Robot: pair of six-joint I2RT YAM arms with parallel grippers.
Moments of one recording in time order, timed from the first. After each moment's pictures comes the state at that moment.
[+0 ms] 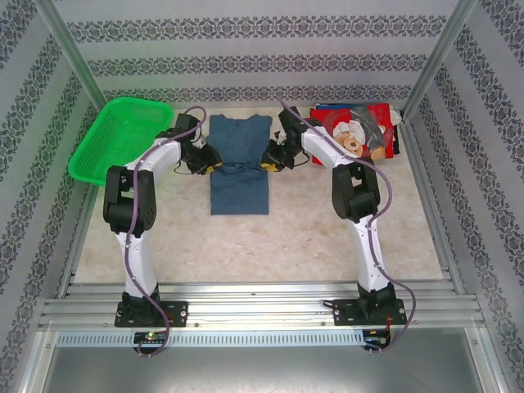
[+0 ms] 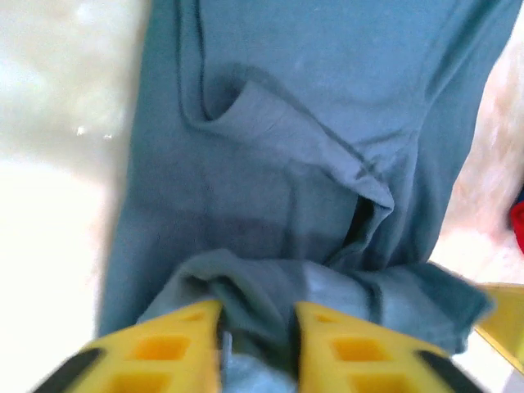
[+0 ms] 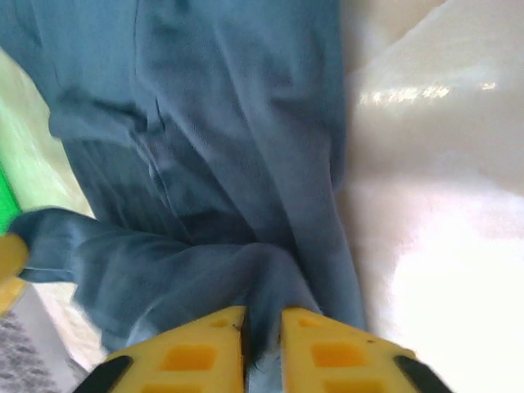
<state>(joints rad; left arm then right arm) -0.12 2.07 1.60 -0.65 0.42 -0.67 0.35 2.40 2.08 -0.90 -0.56 0.68</state>
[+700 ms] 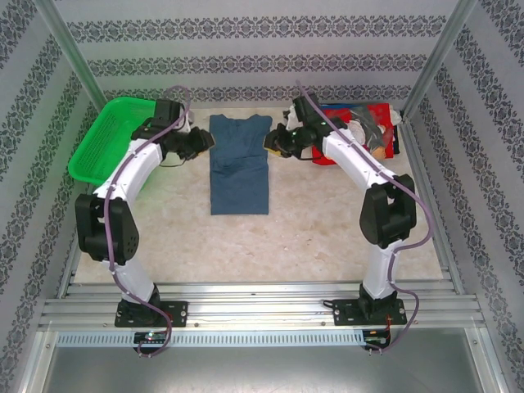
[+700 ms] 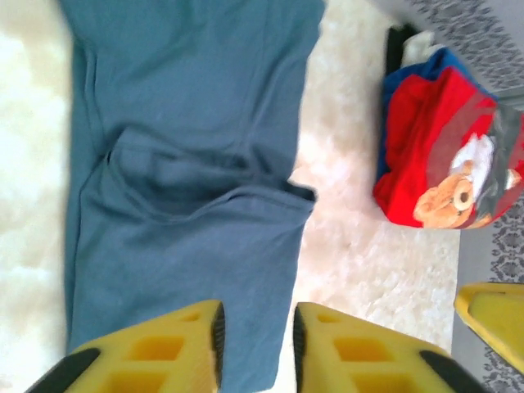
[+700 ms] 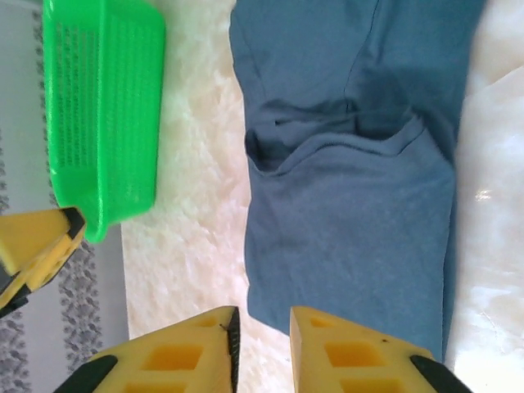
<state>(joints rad) -0.12 1.76 1.52 -0.66 0.44 -0.61 0.38 1.96 1.74 -0.67 -0.55 0.73</state>
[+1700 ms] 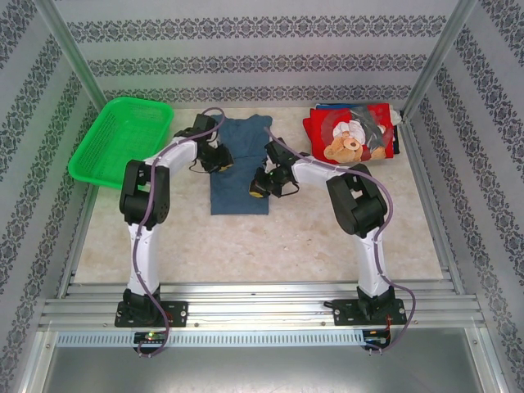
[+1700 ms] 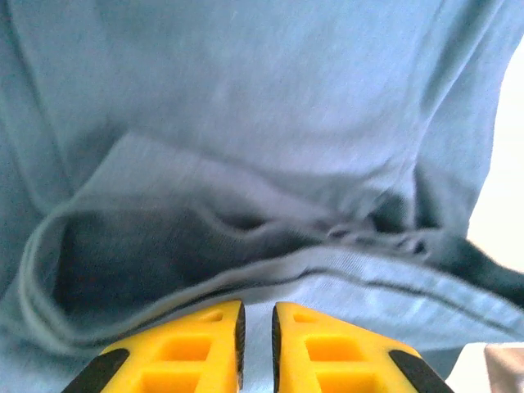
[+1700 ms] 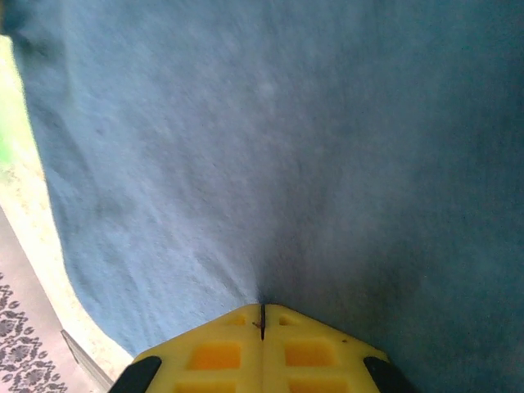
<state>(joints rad) -0.20 2.23 1.76 -0.62 0.37 -0.64 0.51 2.17 1.50 -0.44 -0.57 0.84</state>
